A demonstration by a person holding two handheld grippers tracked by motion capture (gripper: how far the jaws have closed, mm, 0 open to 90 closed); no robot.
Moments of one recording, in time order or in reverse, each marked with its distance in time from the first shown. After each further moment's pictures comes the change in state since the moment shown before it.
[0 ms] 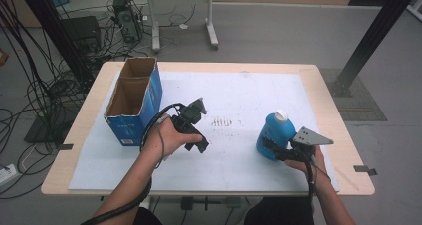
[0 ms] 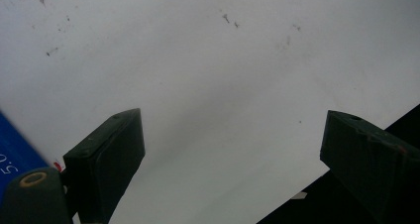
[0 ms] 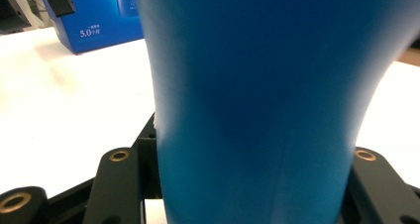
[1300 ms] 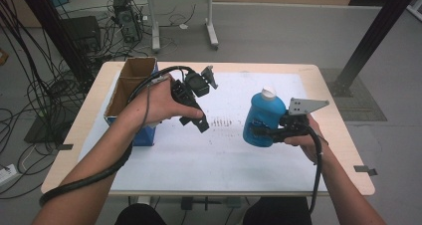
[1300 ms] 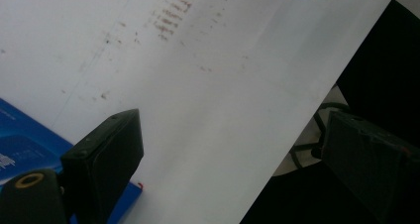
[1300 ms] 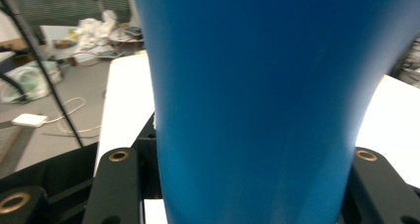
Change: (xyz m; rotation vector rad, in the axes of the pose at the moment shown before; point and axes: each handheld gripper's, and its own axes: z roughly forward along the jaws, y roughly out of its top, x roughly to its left) left arm -0.020 0.029 -0.109 -0.036 0.012 0.389; right arm -0.006 0.092 0.024 0.017 0.432 -0.069
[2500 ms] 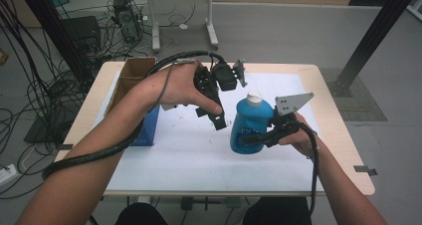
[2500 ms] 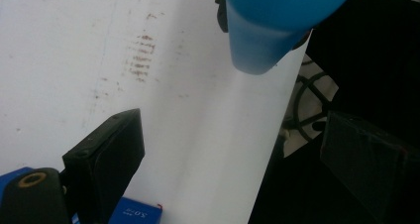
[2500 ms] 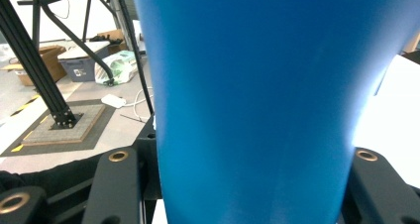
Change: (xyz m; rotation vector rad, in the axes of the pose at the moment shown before) left arm -0.035 0.045 -0.029 0.039 -0.035 0.273; right arm 0.010 0.023 0.027 0.009 0.292 -0.063
